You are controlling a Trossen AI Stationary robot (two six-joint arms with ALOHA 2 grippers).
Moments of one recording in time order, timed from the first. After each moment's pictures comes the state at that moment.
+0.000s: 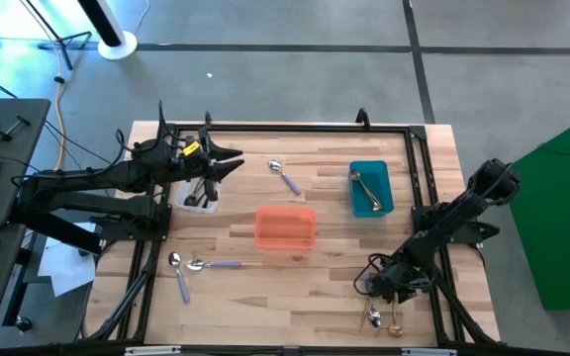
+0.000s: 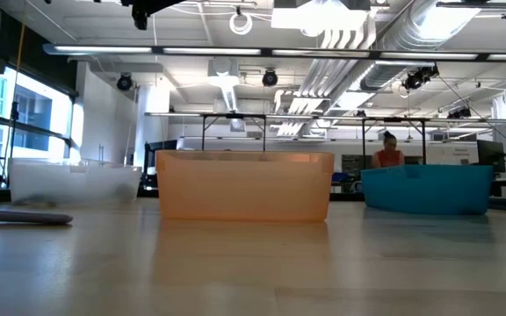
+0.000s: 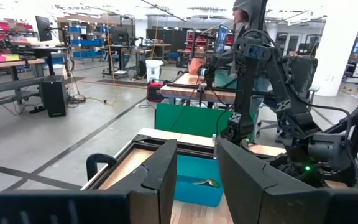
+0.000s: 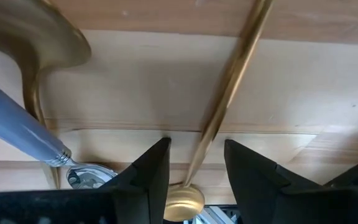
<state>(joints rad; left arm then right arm) 0.17 0.81 0.68 0.18 -0.07 -0.05 0.76 1.51 0.55 -0.26 -0.43 2.32</state>
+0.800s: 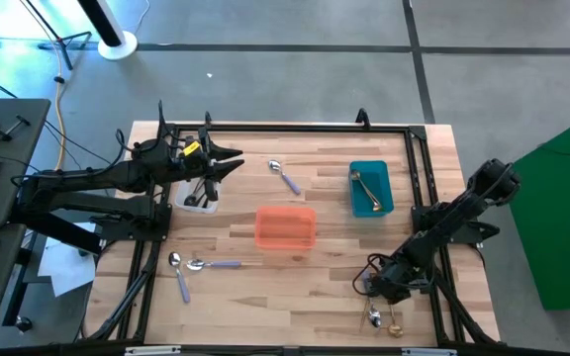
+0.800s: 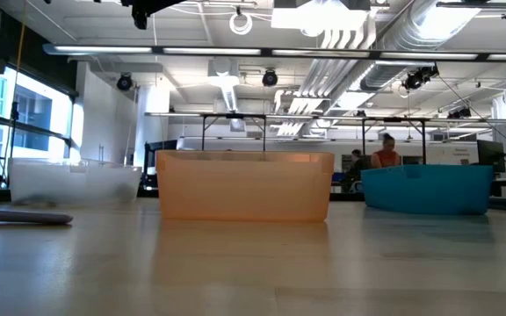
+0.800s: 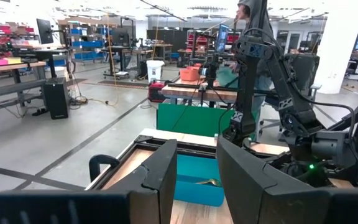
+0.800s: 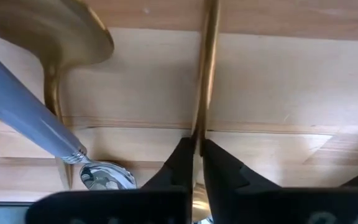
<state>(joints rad) 0.17 0.81 0.68 0.18 -0.07 -0.03 0.76 1.52 0.54 -0.26 -0.40 2.32</state>
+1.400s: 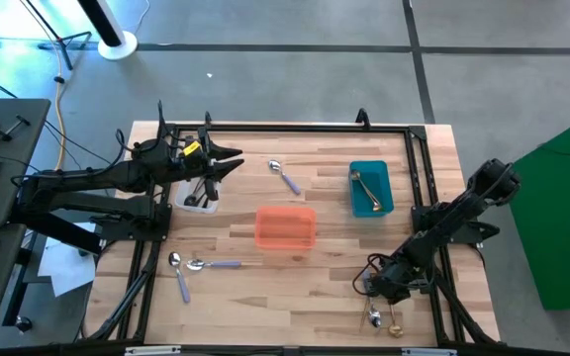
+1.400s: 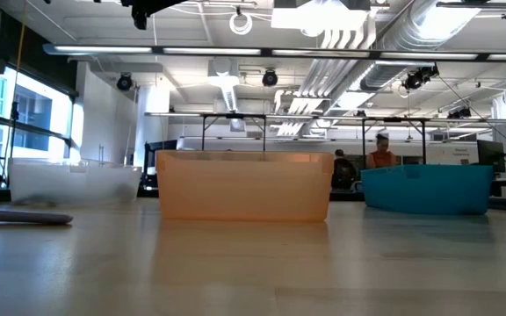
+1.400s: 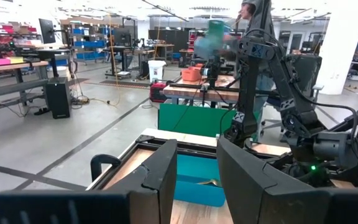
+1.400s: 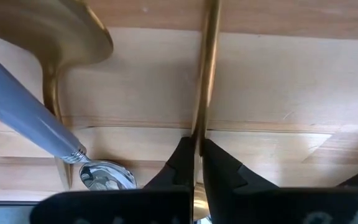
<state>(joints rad) 0.17 0.81 0.68 0.18 -0.08 -0.03 0.76 1.52 0.54 -0.25 -0.41 2.33</state>
